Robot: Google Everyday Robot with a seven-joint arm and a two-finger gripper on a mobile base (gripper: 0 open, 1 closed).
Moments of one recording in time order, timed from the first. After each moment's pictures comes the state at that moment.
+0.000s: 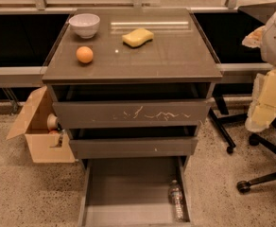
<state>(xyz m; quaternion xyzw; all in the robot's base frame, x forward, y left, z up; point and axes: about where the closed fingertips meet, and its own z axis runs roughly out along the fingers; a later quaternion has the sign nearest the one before) 0.438 -0.217 0.977 -0.60 0.78 -0.03 0.16</state>
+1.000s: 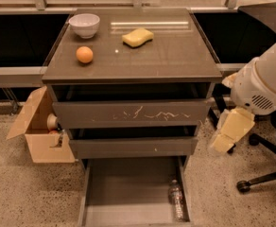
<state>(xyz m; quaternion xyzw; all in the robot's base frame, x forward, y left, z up) 0.440 -0.192 0.882 -0.53 0.82 0.05 0.19</state>
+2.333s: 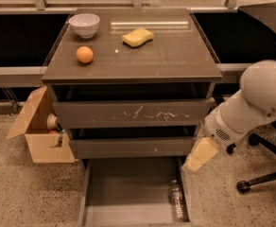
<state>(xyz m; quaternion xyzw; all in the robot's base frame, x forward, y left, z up) 0.464 -0.177 0.747 -0.47 0.86 0.11 0.16</state>
